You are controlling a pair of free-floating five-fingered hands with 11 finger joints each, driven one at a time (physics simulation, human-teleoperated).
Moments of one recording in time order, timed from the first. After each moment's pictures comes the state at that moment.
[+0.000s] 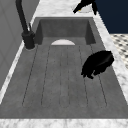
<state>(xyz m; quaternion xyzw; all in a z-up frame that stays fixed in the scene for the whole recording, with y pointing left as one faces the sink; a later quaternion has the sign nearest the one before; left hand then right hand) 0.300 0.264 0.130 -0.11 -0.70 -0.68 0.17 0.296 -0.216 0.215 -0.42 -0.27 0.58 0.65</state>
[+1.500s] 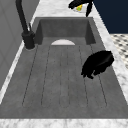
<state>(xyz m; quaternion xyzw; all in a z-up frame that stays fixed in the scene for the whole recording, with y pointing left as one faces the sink) 0.300 0.264 0.130 -0.11 -0.70 -0.68 0.17 0.306 -0.230 0.207 -0.40 -0.54 0.60 0.44</state>
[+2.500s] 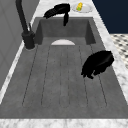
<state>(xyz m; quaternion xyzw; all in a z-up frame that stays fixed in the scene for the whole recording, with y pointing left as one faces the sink) 0.300 0.264 0.130 -0.11 -0.70 -0.68 0.17 0.464 -0.169 0.160 -0.42 -0.56 0.58 0.42</state>
